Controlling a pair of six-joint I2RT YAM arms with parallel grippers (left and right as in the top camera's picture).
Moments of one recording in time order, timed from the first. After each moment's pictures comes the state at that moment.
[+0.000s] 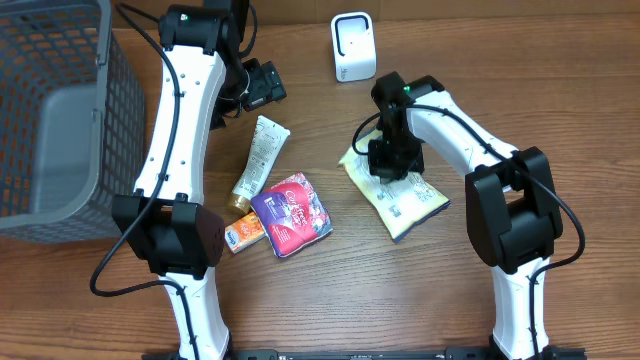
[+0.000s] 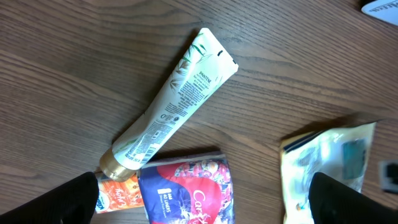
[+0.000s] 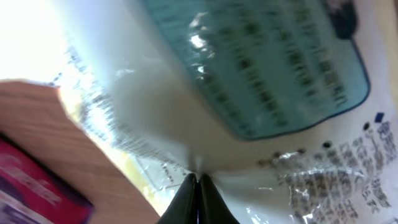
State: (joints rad) left arm -0.14 2.13 2.28 -1.56 0.03 -0.57; right arm 0.40 2.22 1.76 -1.18 -0.24 0.40
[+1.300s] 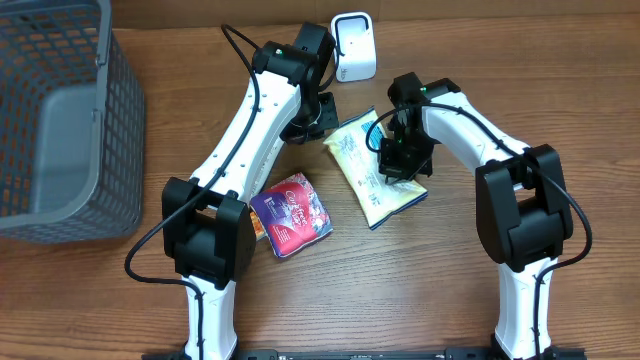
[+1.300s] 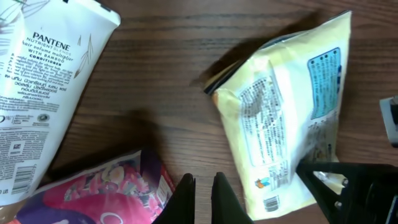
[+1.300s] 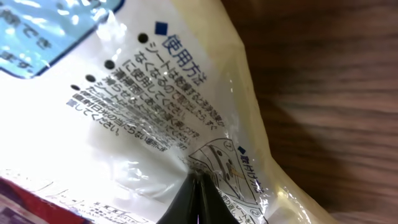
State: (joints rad) left arm -0.38 2.13 2.00 -1.27 0.07 -0.57; right arm 0.35 2.21 1.67 -1.12 -0.31 0.40
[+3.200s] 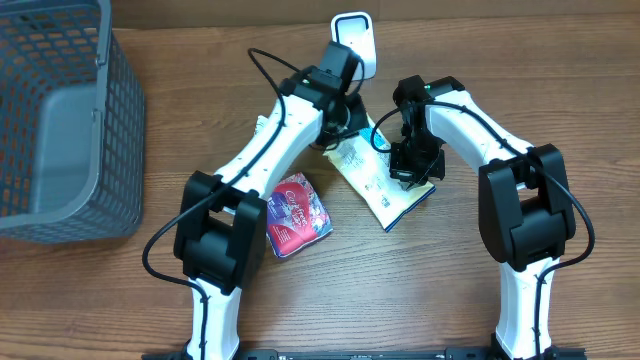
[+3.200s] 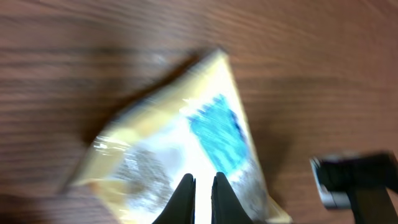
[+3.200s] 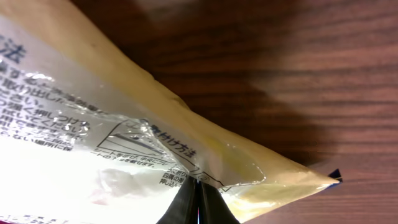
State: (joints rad) left arm -0.47 2.13 1.78 -0.81 0.16 -0.73; right arm 0.33 2.20 1.67 -1.21 -0.18 0.43
